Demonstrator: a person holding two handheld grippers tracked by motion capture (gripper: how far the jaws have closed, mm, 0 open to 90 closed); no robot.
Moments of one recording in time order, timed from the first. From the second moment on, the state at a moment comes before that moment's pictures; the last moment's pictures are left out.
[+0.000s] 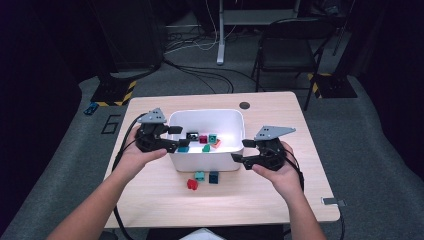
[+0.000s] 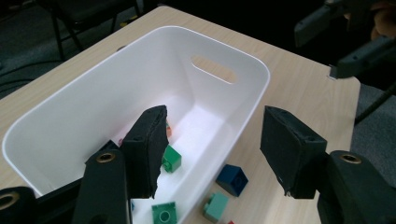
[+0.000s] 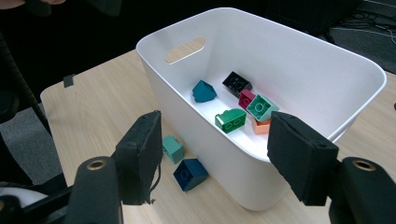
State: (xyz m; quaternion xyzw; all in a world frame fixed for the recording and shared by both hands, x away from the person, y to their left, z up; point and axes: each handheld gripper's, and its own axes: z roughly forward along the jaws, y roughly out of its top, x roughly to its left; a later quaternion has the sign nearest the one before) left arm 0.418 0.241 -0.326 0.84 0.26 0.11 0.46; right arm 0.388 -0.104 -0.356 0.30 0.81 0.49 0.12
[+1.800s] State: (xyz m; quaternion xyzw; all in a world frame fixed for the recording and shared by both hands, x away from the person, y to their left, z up) left arm 0.381 0.224 -0.492 0.86 0.31 0.08 0.40; right arm 0.388 -0.103 -0.358 0.30 0.81 0.48 0.12
